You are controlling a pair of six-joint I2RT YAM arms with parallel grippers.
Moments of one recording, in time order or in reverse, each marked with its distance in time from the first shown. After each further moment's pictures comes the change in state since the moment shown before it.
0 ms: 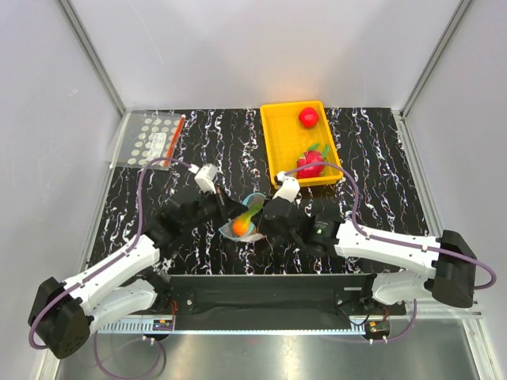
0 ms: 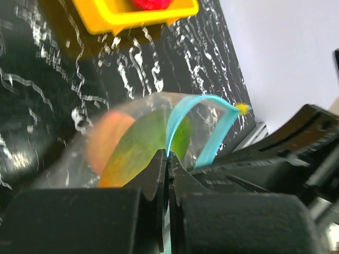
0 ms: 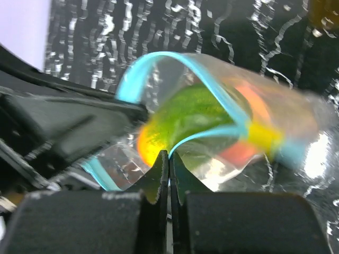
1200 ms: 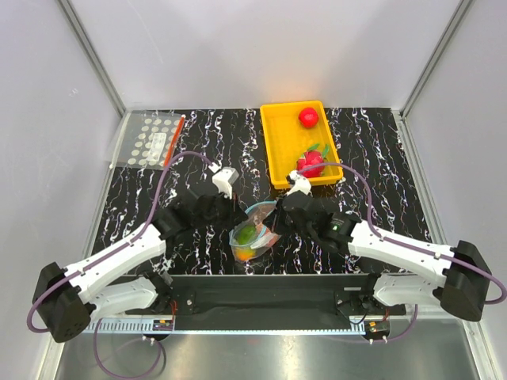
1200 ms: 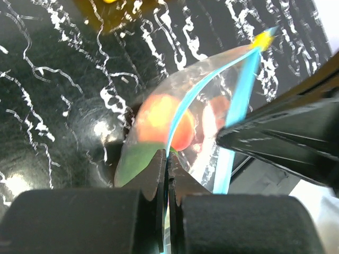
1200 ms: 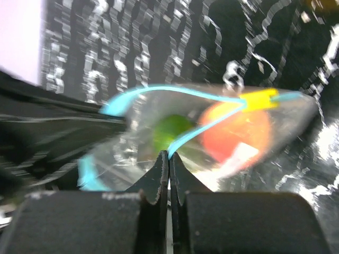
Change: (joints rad) left arm -0.132 0.110 0.216 -0.338 -0.126 0.279; right arm -0.145 -0.118 -0.078 0.007 -0.232 -0.077
